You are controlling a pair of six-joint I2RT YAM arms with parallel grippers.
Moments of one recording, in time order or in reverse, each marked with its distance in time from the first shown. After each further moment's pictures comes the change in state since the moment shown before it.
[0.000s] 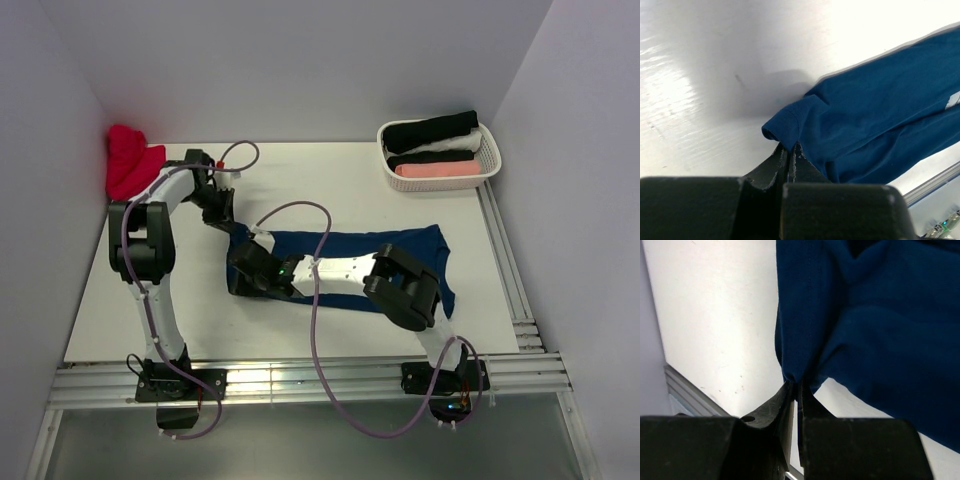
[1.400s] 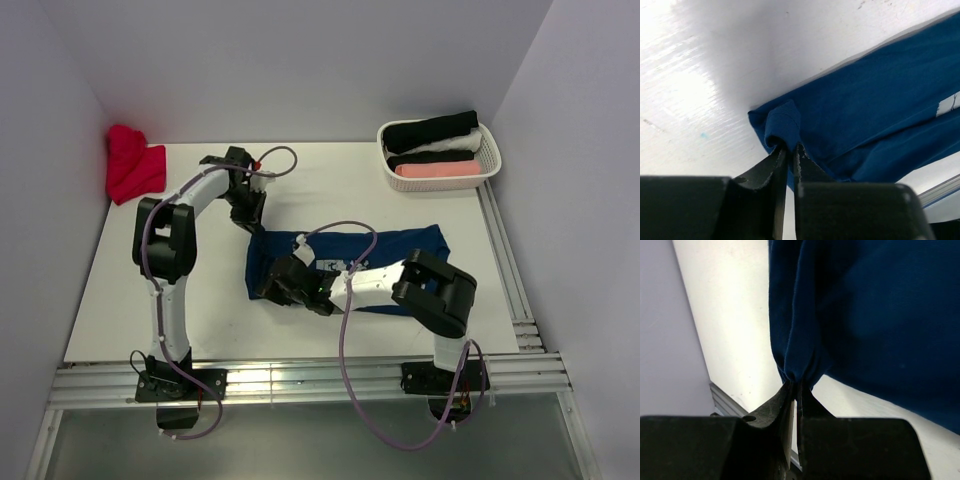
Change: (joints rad) left arm -0.205 0.054 0.111 -0.052 -0.120 -0.039; right arm -0.031 -0.226 -0.462 0.341 0.058 0.252
